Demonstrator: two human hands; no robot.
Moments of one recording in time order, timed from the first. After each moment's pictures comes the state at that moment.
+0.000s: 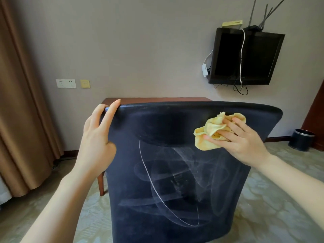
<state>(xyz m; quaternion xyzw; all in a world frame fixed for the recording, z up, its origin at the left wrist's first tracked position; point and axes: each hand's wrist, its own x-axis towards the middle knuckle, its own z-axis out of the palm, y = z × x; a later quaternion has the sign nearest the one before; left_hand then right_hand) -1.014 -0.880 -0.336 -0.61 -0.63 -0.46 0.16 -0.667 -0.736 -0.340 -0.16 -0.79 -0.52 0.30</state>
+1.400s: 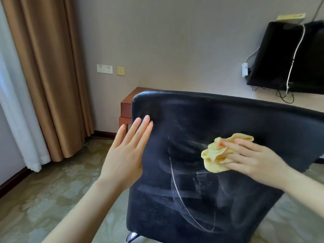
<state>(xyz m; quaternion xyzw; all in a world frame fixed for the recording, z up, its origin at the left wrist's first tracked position) -1.011 -0.909 -0.390 -0.63 -0.69 -0.21 0.29 -0.707 -0.738 -0.359 -0.03 -0.86 -0.49 0.15</state>
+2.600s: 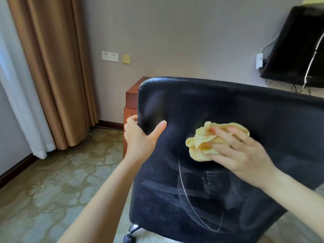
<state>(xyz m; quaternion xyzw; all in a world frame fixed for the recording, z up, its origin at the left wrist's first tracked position) -1.019 -0.840 -0.402 -0.34 -0.66 -0.66 -0.14 -0.781 -0.745 -0.370 0.01 -0.83 -0.47 0.30</state>
